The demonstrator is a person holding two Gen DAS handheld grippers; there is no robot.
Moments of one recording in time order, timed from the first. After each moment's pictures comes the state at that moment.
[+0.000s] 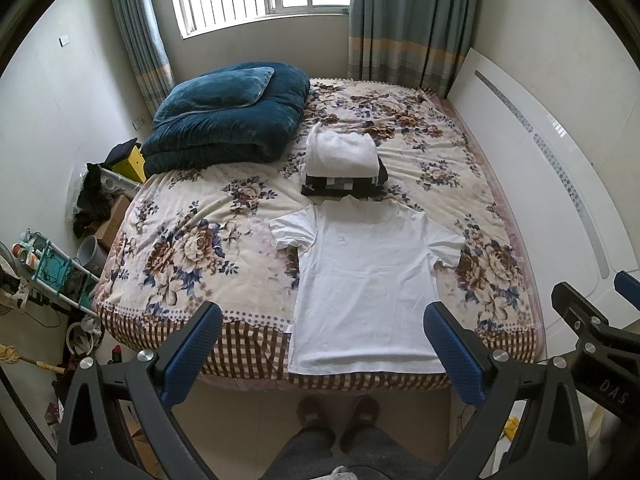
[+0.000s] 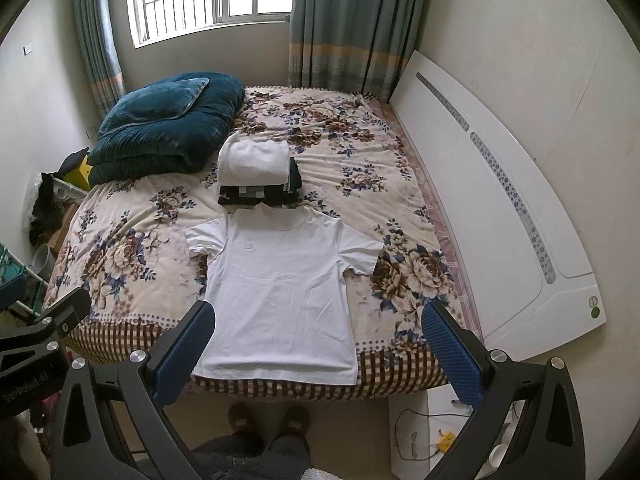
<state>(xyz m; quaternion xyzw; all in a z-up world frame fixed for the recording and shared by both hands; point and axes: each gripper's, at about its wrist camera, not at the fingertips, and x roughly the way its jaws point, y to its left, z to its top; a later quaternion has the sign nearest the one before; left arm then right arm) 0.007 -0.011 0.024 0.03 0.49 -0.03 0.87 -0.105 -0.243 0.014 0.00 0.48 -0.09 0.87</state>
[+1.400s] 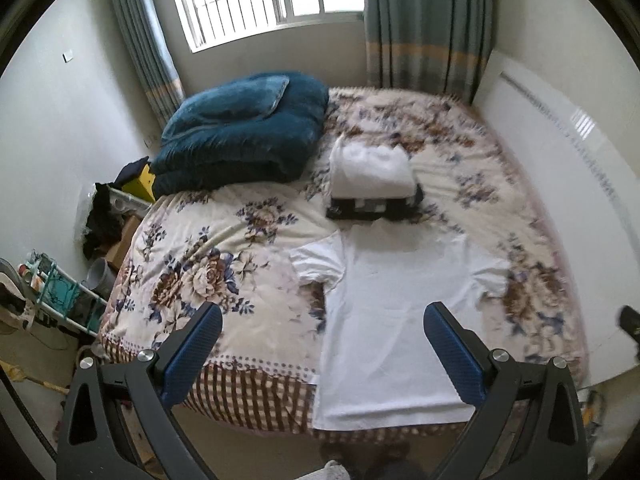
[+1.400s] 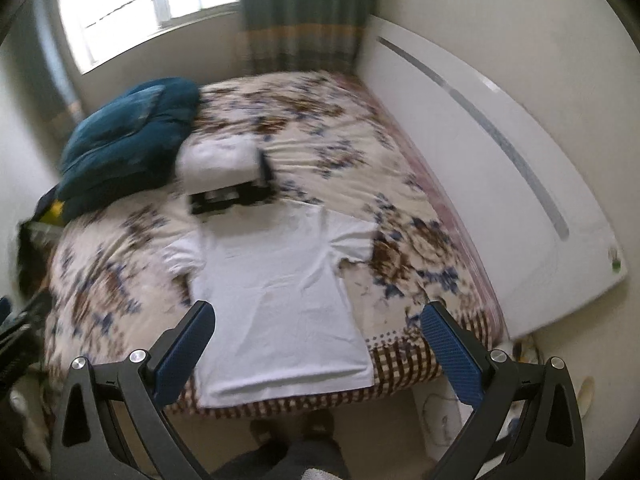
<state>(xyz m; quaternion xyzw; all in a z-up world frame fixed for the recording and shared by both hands) 0.101 -0.036 -0.037 0.06 0.47 0.01 0.88 -0.034 -0.297 -0.059 0.09 0.50 -0.18 0.84</state>
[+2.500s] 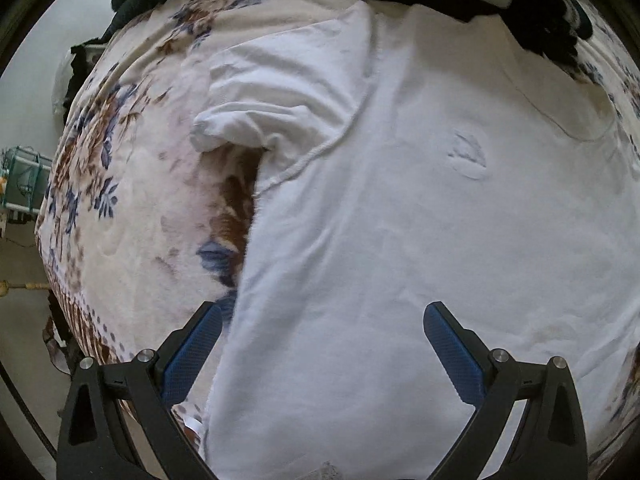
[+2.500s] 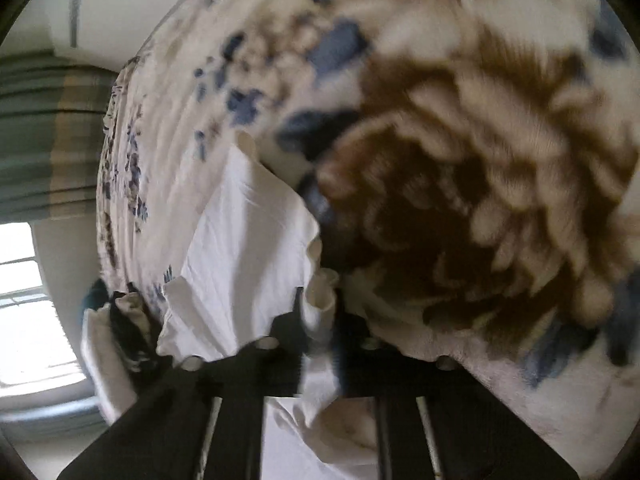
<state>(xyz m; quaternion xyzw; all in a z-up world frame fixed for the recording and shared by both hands) 0.295 -0.047 -0.492 0.00 0.67 0.15 0.72 0.216 -0.577 -0.661 0.57 0.41 -0.27 0.65</state>
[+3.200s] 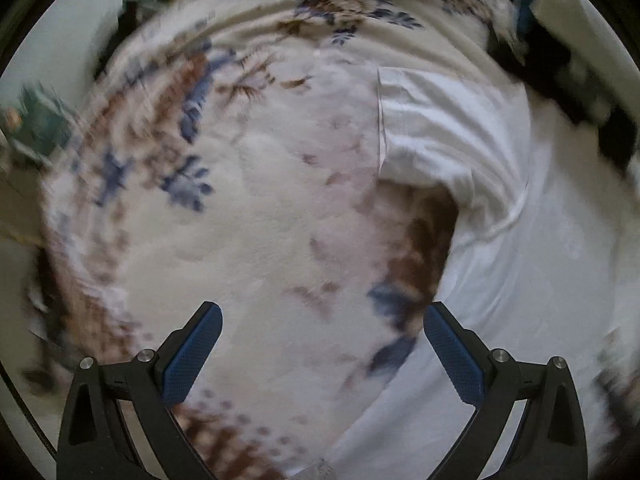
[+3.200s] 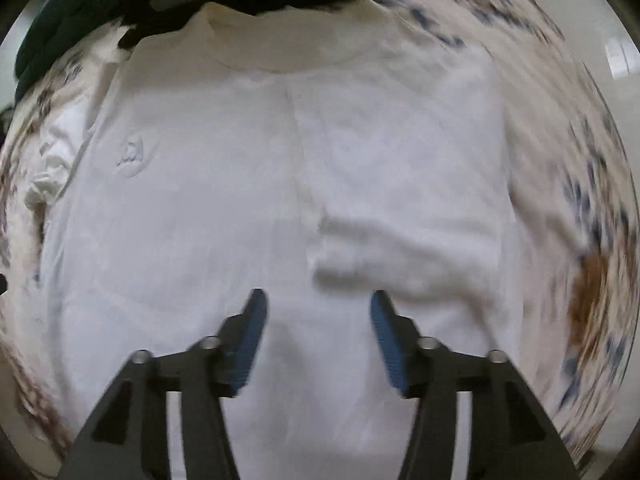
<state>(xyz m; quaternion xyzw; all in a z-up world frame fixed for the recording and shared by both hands) 0.272 0.103 -0.481 -0.12 0.63 0.19 0.74 0.332 -0.259 -0.630 0.07 0.67 -0.02 0.74</state>
